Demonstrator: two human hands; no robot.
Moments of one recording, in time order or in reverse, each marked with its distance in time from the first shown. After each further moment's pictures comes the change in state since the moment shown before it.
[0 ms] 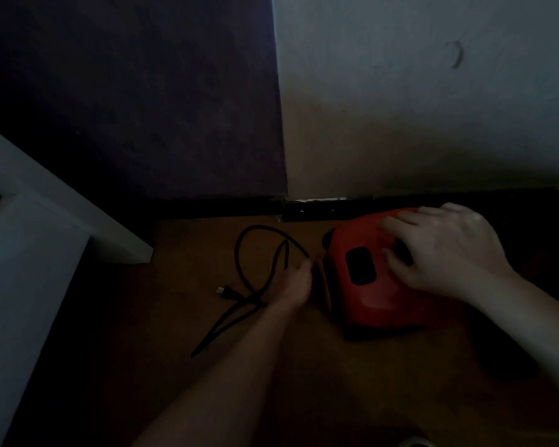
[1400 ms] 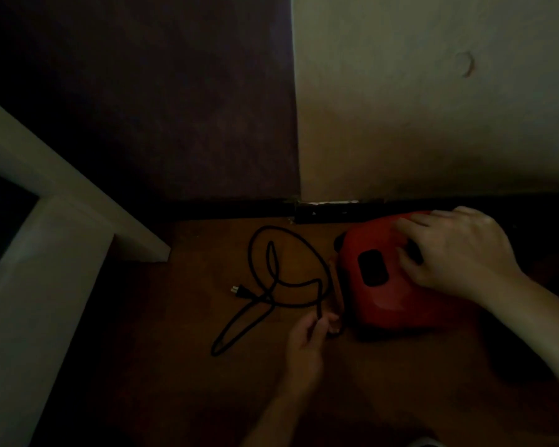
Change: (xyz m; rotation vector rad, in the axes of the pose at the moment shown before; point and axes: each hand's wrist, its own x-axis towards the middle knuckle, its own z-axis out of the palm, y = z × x) left_hand -0.112 -0.060 0.003 -0.301 0.019 0.267; right_hand 0.002 -0.004 -0.006 -0.014 -0.030 0.045
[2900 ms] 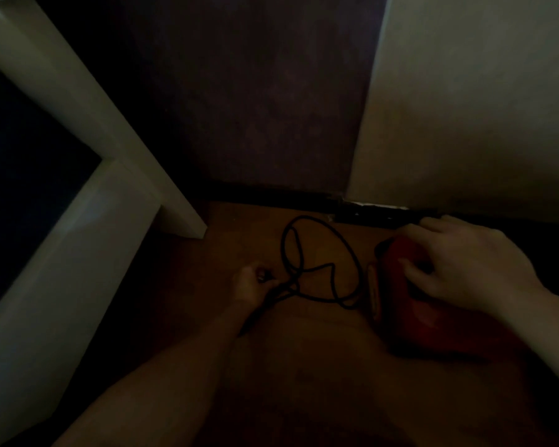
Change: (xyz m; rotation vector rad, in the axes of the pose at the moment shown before) left_hand 0.109 0.021 -0.150 0.699 0.286 -0.014; right_hand 0.032 -0.044 -0.024 0.120 -0.153 -0.134
